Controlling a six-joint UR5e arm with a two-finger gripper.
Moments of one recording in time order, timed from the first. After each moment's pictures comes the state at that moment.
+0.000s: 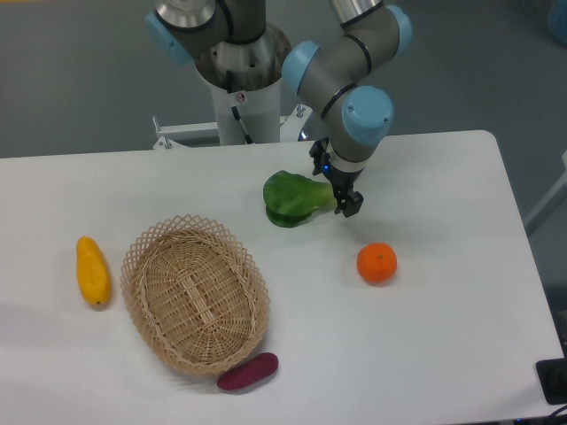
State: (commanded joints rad) arm 2.69 -1.78 -2.11 -1.00 1.56 1.82
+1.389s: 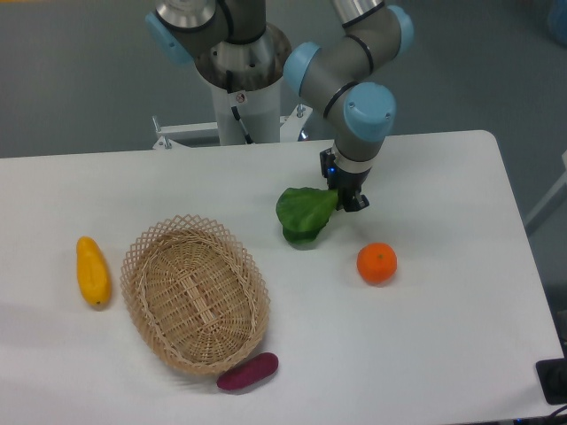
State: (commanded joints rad) arm 2.69 -1.77 -1.98 -1.06 1.55 1.74
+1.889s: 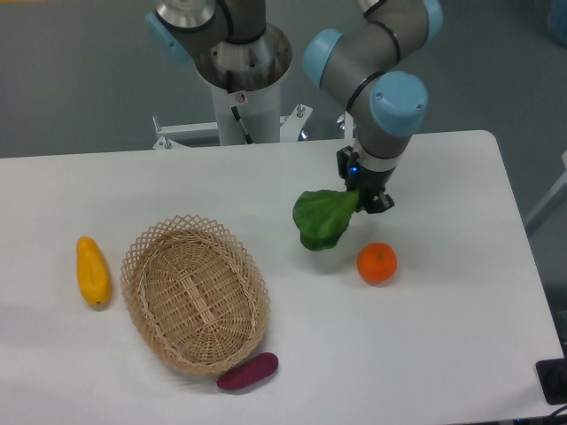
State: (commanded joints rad) arm 2.68 -1.81 -1.76 -1.14 1.56 1.66
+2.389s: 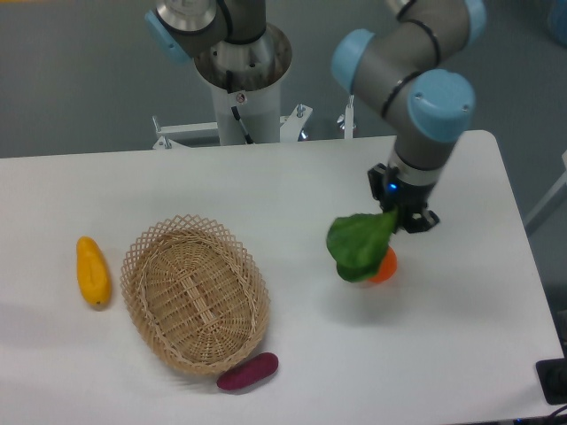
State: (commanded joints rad) arm 2.66 -1.98 -1.41 -1.28 1.55 1.54
